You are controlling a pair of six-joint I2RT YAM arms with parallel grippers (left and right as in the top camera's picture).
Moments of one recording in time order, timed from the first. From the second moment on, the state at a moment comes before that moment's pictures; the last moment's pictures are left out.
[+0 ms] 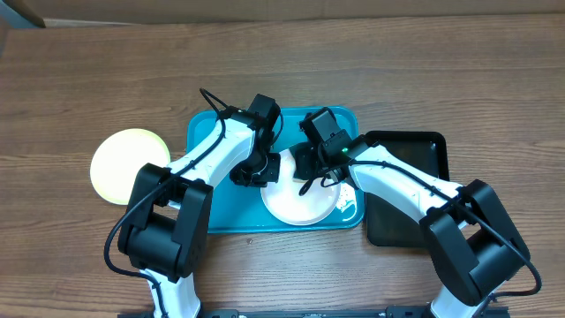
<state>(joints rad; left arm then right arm) -0.40 1.96 1.31 -0.97 0.10 -0.31 0.61 1.86 1.15 -0.41 -0.12 0.42</state>
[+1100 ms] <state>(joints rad) -0.41 1.96 1.31 -0.95 0.14 -0.31 0.50 1.85 1.16 -0.56 -0.04 0.45</state>
